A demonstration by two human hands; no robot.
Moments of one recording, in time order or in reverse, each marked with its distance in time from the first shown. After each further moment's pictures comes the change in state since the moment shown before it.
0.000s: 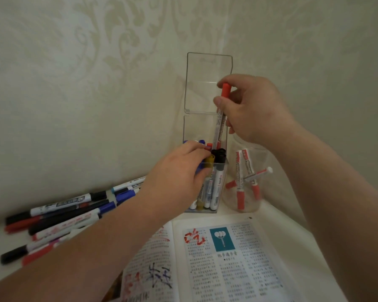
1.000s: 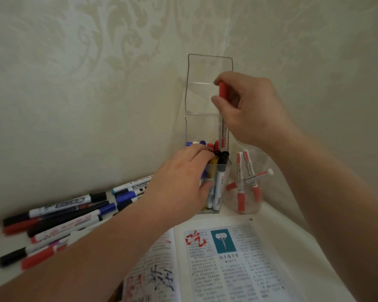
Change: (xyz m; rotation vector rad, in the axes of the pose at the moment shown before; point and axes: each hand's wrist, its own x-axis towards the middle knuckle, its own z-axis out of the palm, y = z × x) left_hand -0.004 -0.001 0.005 0.050 -0.037 0.027; right_hand 0.001 0.001 0.003 -0.159 0.058 -0.233
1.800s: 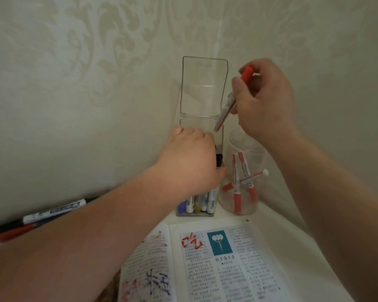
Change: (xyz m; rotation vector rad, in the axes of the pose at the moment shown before) left_hand 0.054 0.021 -0.017 0.388 -0.117 -0.026; right_hand 0.004 0.013 -0.005 0.279 0.295 0.249
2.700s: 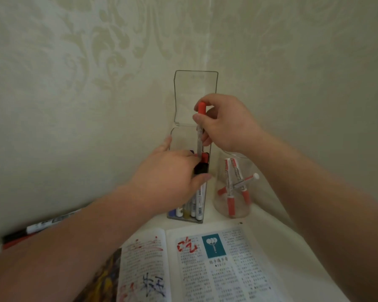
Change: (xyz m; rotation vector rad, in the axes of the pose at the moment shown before) left_hand -0.021 -0.020 -0.005 -0.072 -0.095 0.133; right_hand -0.001 -0.010 0.007 -0.088 -0.465 0.113
